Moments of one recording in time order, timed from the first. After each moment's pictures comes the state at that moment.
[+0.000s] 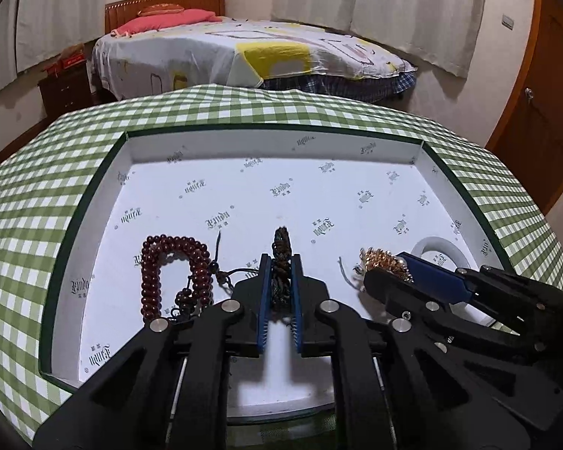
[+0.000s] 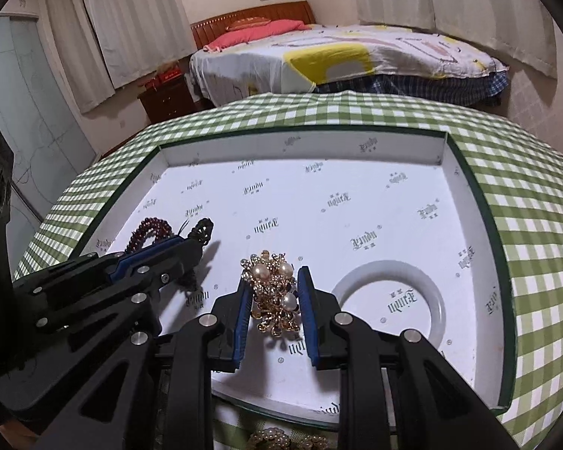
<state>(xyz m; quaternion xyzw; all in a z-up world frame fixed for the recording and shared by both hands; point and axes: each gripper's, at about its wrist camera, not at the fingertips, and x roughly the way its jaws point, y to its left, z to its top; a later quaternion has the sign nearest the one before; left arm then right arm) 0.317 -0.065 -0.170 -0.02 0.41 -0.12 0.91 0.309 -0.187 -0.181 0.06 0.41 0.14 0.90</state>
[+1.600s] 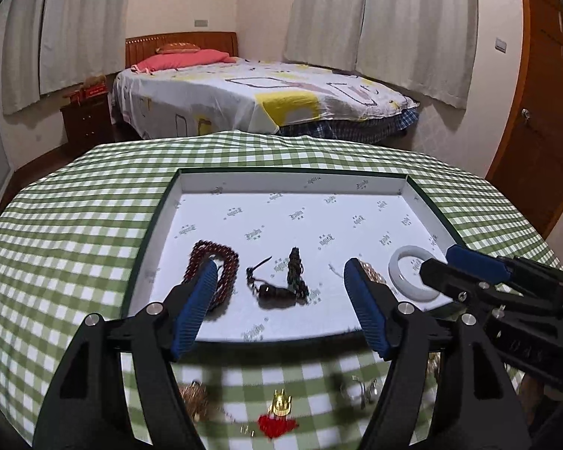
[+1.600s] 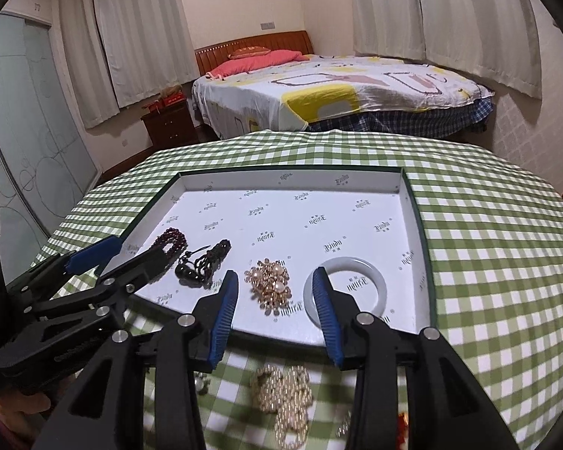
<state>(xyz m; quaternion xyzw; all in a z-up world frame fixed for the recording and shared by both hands) 0.243 -0.040 -0.125 -0.01 0.32 -0.09 0.94 0.248 -0.208 -0.136 0.05 0.35 0.13 0.92</state>
